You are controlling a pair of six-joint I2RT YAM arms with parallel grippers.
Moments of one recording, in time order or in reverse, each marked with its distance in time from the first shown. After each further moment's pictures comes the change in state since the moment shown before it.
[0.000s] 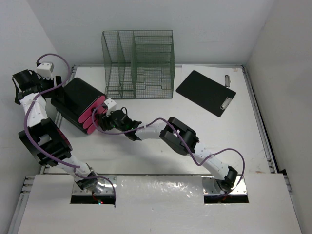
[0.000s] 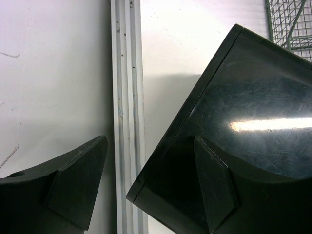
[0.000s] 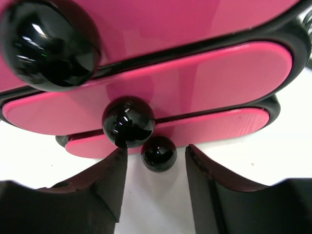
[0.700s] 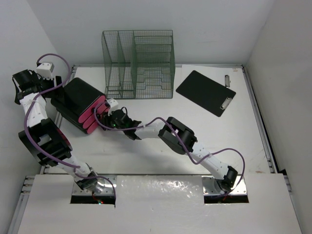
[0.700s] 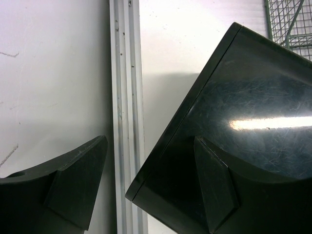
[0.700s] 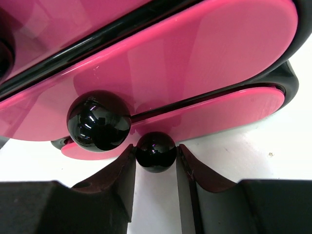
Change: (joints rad) left arm 0.000 -0.002 0.000 -0.009 0.002 0.004; right arm -0.014 0.054 0.053 -0.042 -0.051 0.175
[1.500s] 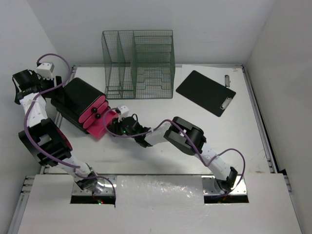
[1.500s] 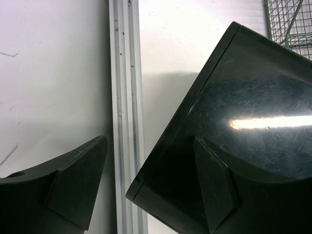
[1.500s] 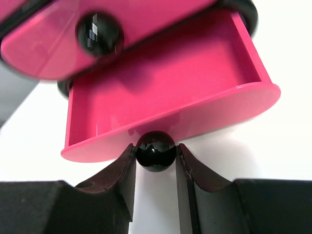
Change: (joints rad) left arm 0.000 0.000 0.002 -0.004 0.001 0.003; right arm 0.010 -0.182 -0.387 0.208 0.048 0.020
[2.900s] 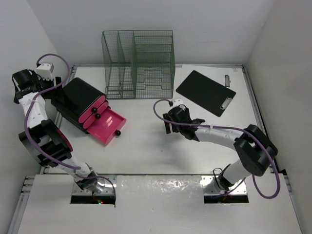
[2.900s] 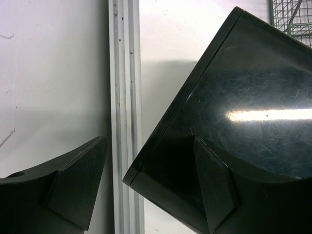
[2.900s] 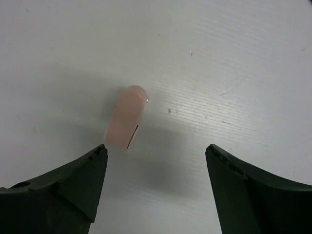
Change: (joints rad) left arm 0.000 -0.012 0.020 -0.074 -0.032 -0.005; right arm -0.274 -0.902 -0.663 -0.796 0.301 -0.143
